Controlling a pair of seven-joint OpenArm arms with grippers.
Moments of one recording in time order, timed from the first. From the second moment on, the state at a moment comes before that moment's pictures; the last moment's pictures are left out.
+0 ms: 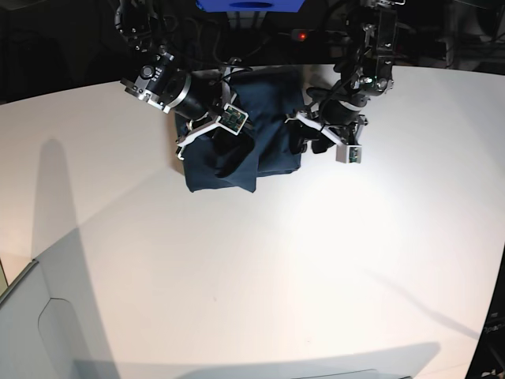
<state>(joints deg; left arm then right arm) 19.5 -8.5 1.5 98.0 -30.4 -7.4 32.0 -20.2 2.9 -12.7 111.9 -13.5 47.4 -28.8</state>
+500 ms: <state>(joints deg) 19.8 -9.0 1.4 98.2 -30.4 -7.4 32.0 -16.1 2.5 -18.2 105.9 -14.0 47.4 -28.9</state>
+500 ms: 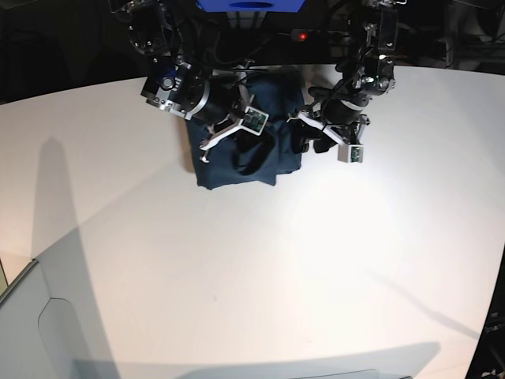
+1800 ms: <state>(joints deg) 26.8 -9.3 -32.8 108.2 -31.1 -7.8 32.5 -21.0 3.6 -2.4 119.5 -13.2 47.4 -28.5</state>
